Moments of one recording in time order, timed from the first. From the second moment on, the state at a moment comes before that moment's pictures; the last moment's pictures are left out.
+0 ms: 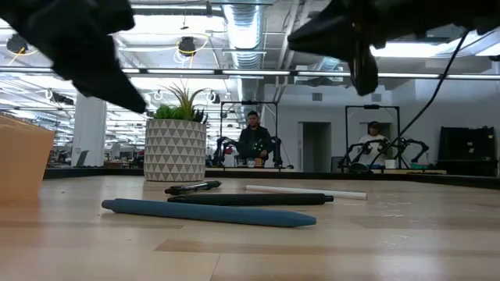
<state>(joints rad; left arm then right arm) -0.56 1.31 0.65 -0.25 -0.71 -0.74 0.43 1.51 0.63 0.67 0.63 0.60</state>
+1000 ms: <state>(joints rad) -0.21 1.74 0.89 -0.15 -0.60 -0.71 0.31 1.49 0.63 0.63 0.63 0.41</state>
